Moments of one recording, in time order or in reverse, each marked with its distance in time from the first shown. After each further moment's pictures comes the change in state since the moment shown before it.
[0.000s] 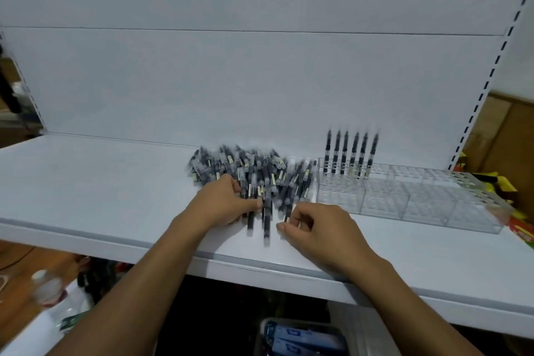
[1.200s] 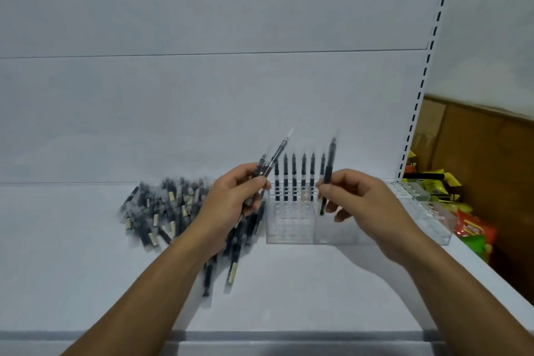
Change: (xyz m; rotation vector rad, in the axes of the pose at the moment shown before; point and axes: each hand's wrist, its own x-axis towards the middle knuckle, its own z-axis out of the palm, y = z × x) left_hand 0.034 0.101 0.037 -0.963 -0.121 0.419; right_hand 0.019 0.076 -0.105 0.703 0.248 0.141
